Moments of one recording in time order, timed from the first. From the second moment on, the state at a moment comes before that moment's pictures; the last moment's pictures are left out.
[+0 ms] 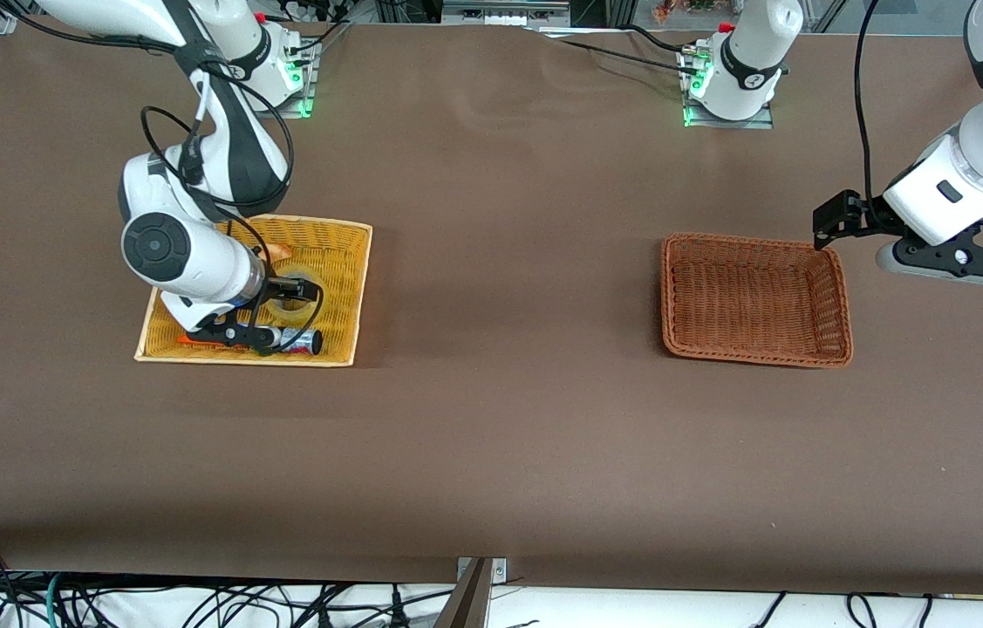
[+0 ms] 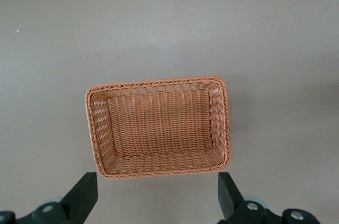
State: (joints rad) left arm -0.16 0.10 0.04 -1.54 0.00 1.59 0.02; right arm 0.21 0.36 0.09 -1.87 0.00 2.04 0.37
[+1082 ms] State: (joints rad) left arm -0.16 0.10 0.04 -1.54 0.00 1.59 0.02; right arm 0.22 0.36 0.13 -2.15 0.00 2.40 0.45
